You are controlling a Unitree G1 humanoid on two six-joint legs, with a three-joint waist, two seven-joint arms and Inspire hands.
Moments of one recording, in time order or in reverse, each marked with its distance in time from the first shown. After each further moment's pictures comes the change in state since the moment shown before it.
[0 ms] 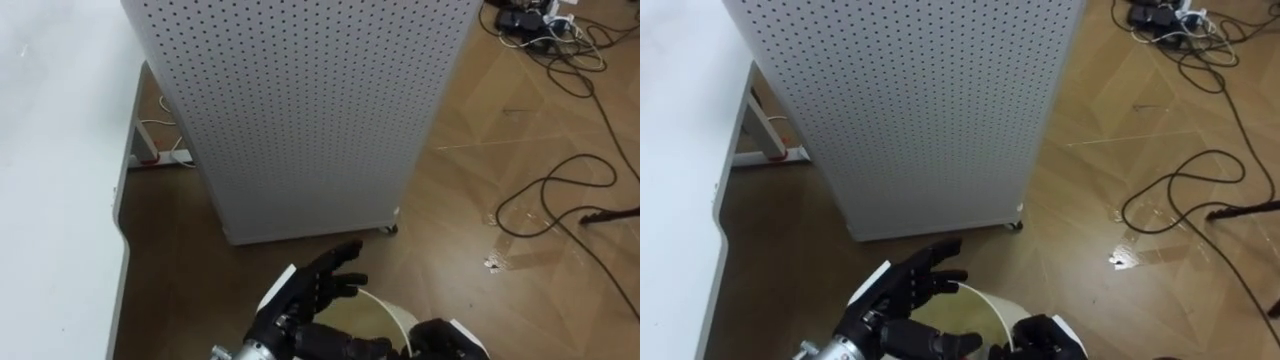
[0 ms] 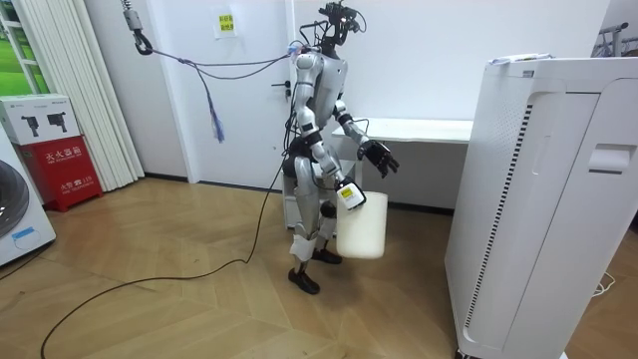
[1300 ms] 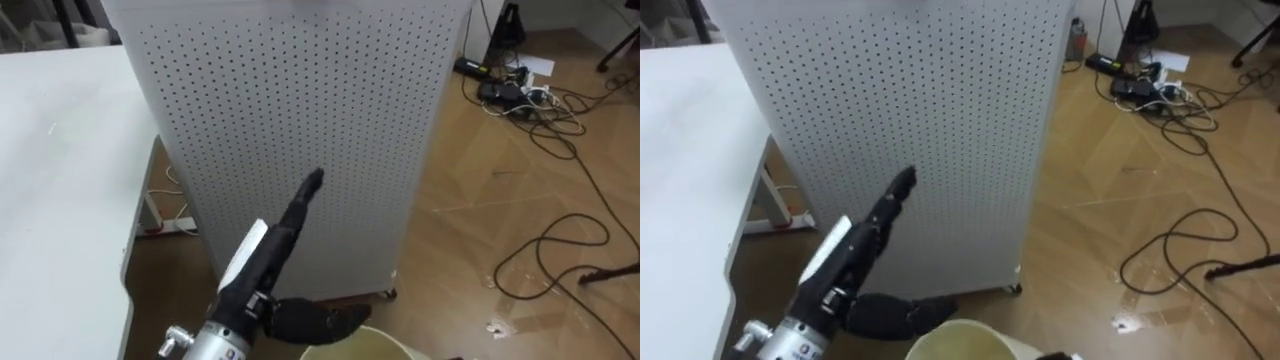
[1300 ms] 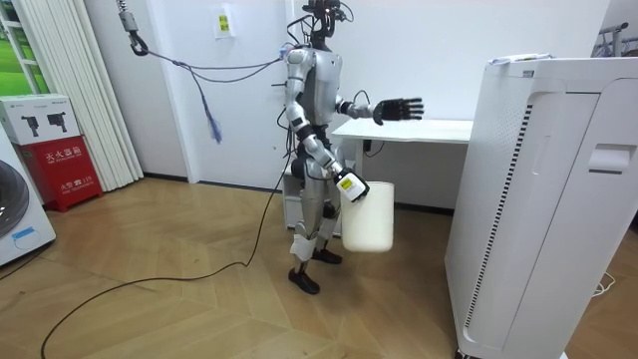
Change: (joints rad) left arm 0.169 0.064 0.180 -0.512 0.380 -0.036 0.202; right arm 0.221 -0.045 -0.025 -0.154 0.002 -0.035 0.005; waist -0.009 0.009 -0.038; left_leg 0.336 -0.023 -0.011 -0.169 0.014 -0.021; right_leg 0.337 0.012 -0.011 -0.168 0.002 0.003
